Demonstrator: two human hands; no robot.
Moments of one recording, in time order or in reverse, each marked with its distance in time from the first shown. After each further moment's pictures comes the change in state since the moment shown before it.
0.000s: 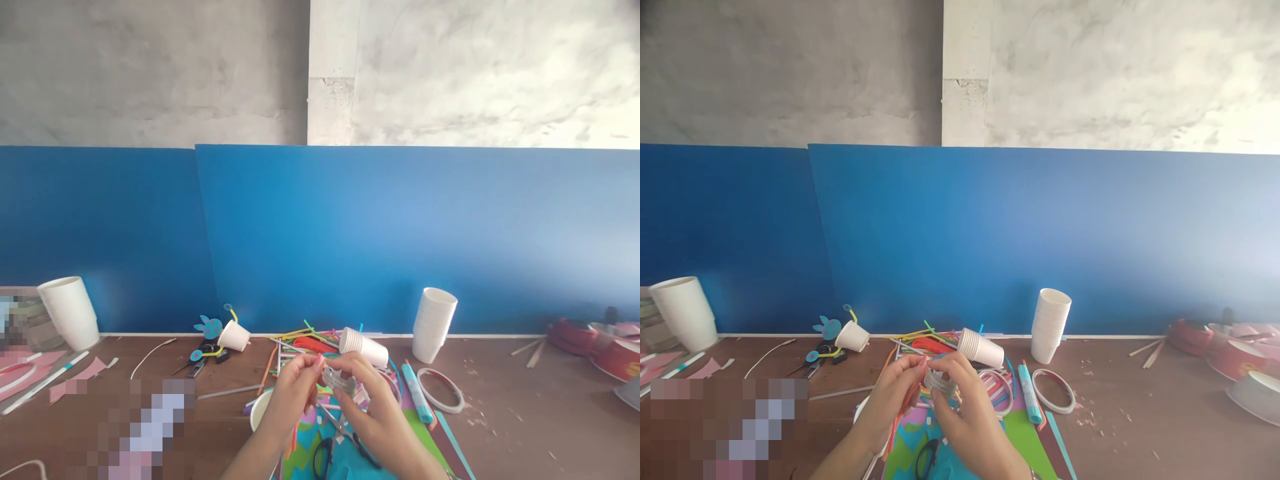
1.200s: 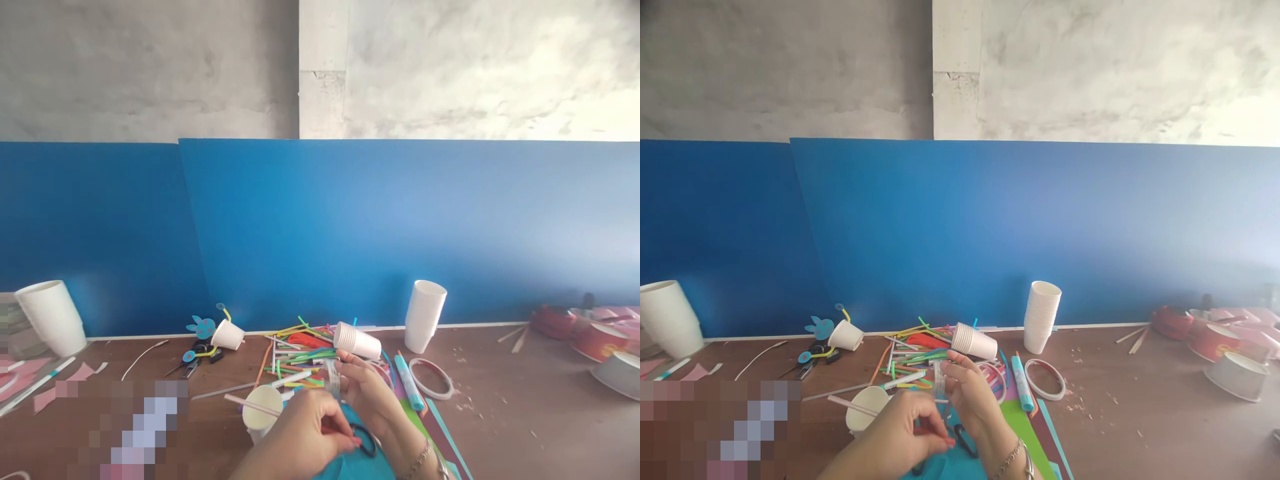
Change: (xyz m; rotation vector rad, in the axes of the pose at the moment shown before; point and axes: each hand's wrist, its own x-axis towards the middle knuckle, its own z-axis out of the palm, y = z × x) left_hand -0.029 0.001 0.015 0.633 -0.293 0.059; right_hand 0.009 0.054 0.016 1.095 0.301 0.790
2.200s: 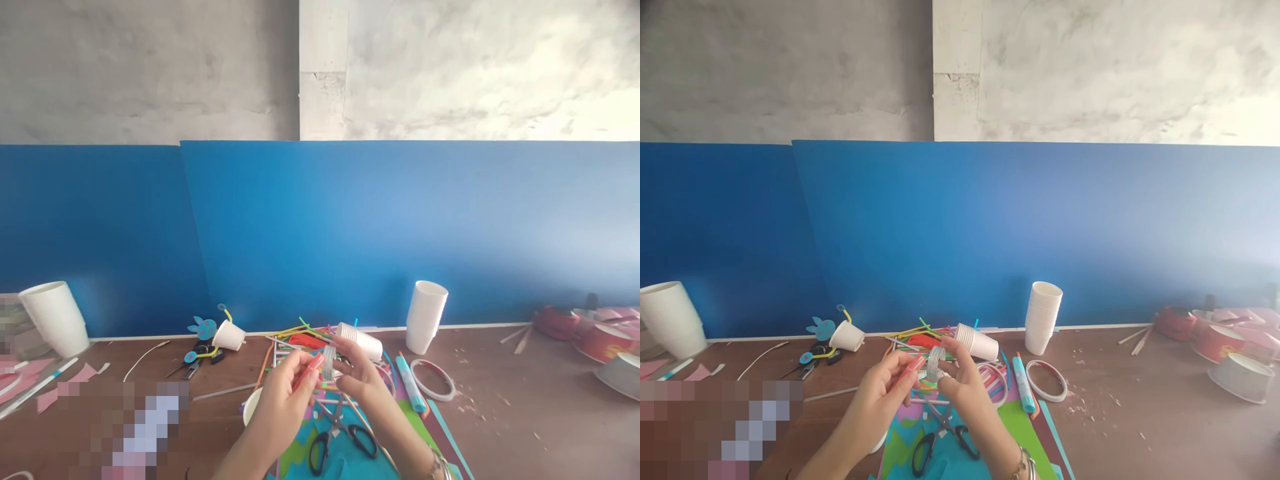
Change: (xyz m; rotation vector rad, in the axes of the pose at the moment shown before) left_hand -0.007 0.018 -0.031 -0.195 0.266 0.107; right_hand -0.022 -0.008 0.017 -0.439 -0.056 -0.326
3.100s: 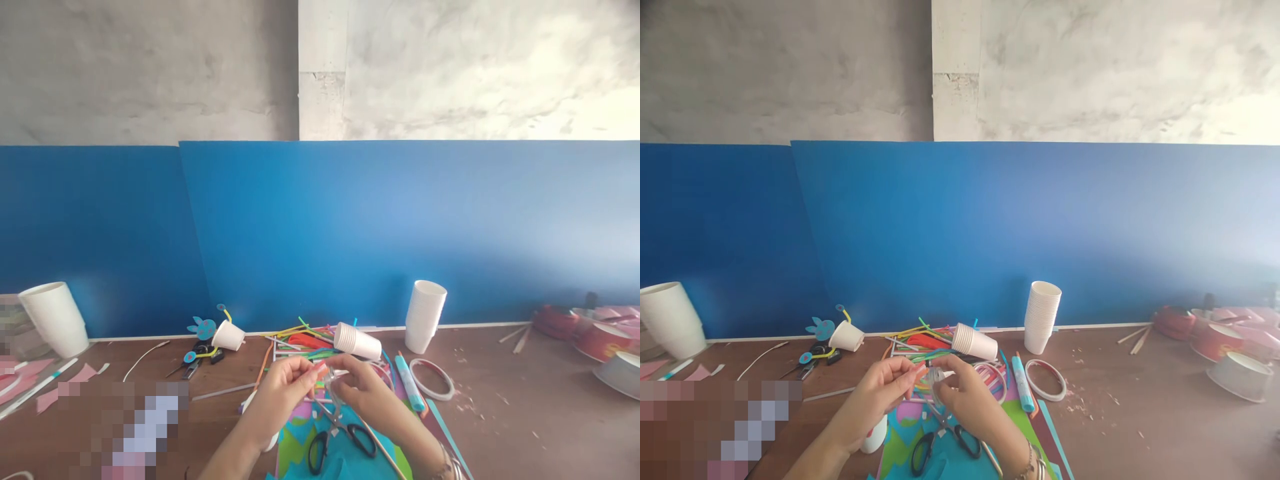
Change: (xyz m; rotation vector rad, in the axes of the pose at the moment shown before) left_hand 0.009 -0.002 -0.005 -0.248 -0.087 -0.185; right_hand 0.001 -0.002 -0.016 -0.356 -0.184 0.028
